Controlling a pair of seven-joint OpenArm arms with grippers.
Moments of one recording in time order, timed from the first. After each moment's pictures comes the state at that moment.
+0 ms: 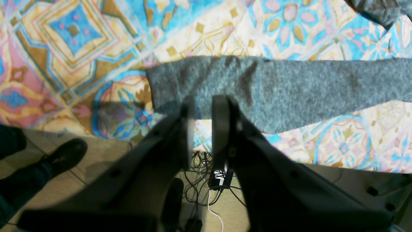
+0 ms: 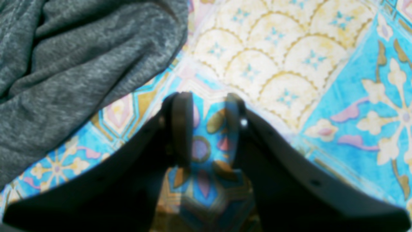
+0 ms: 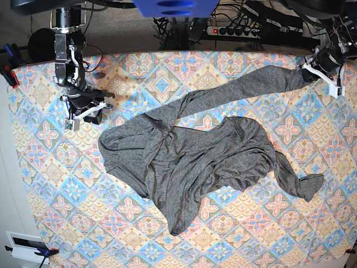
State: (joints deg) left arm 29.3 -20.6 -40.4 104.8 -45.7 -14.7 67.8; right arm -11.7 17.3 2.8 84.6 30.8 1.6 -30.1
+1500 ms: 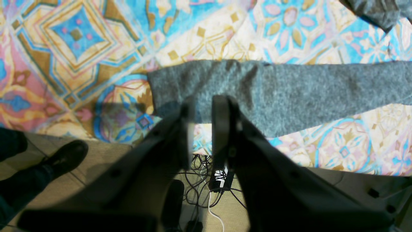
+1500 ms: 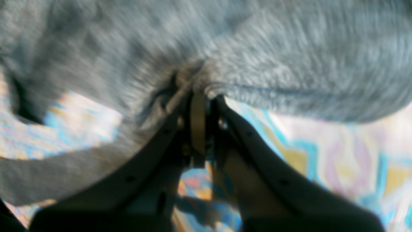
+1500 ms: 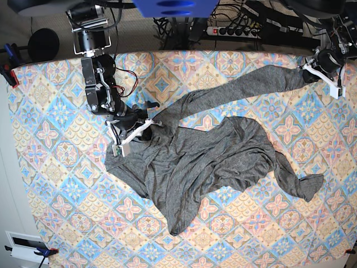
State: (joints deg) left arm 29.2 -20.7 -40.4 104.7 -45.5 -14.6 67.4; right arm 1.3 9.2 -8.7 84.0 32.2 2.7 -42.0
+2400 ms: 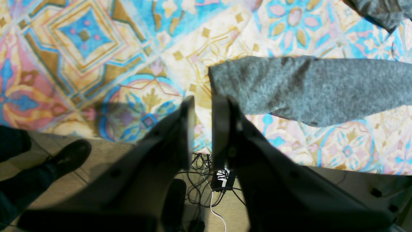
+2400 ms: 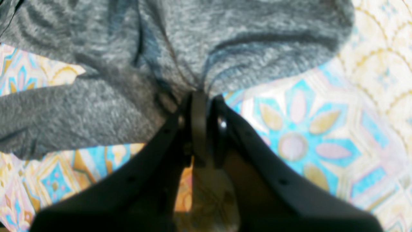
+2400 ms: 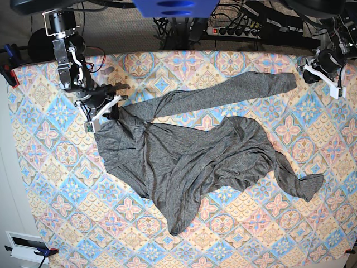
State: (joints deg) left arm 29.3 -21.1 -40.4 104.7 -45.5 -14.7 67.4; right arm -10.5 23.8 -8.2 86.5 34.3 4.4 -34.5
